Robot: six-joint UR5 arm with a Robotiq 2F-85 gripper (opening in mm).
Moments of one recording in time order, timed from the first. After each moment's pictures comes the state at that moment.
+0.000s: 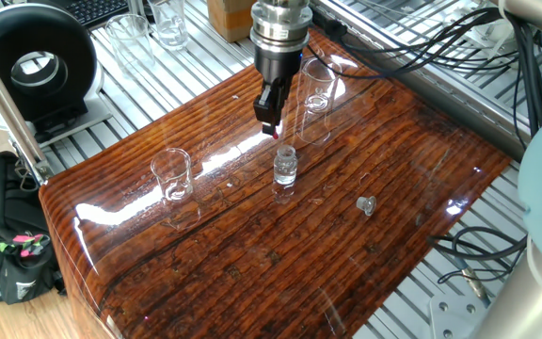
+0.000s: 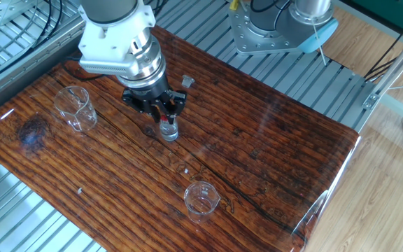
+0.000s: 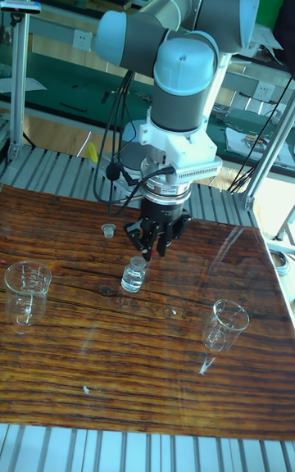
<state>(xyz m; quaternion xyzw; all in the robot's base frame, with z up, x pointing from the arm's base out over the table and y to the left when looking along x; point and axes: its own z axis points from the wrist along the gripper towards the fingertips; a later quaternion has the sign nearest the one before) 0.525 0.044 0.125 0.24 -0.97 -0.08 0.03</state>
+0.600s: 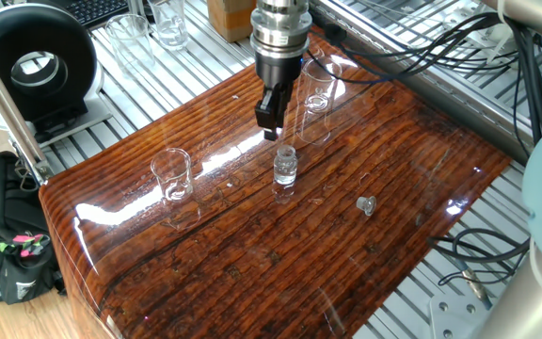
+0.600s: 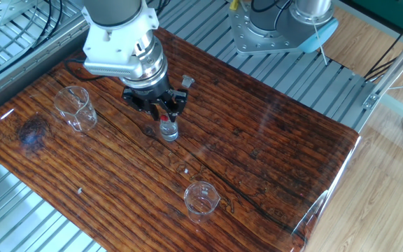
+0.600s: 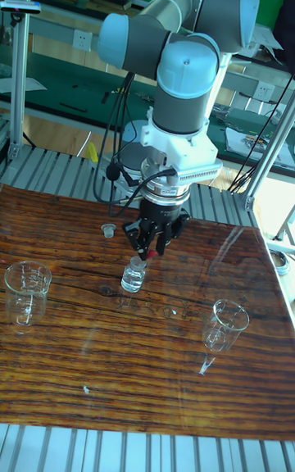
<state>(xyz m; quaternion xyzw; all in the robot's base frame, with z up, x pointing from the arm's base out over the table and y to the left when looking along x) 0.518 0.037 0.121 0.24 -0.97 -0.07 0.04</state>
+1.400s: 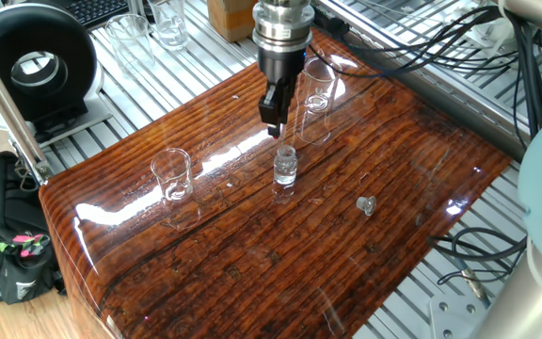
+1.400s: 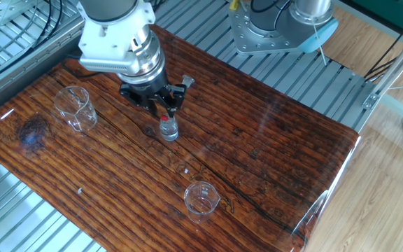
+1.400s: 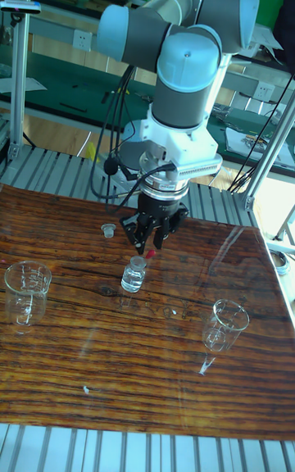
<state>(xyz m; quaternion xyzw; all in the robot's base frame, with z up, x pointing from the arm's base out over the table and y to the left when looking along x) 0.514 0.028 0.134 0.25 -0.97 -0.07 0.05</state>
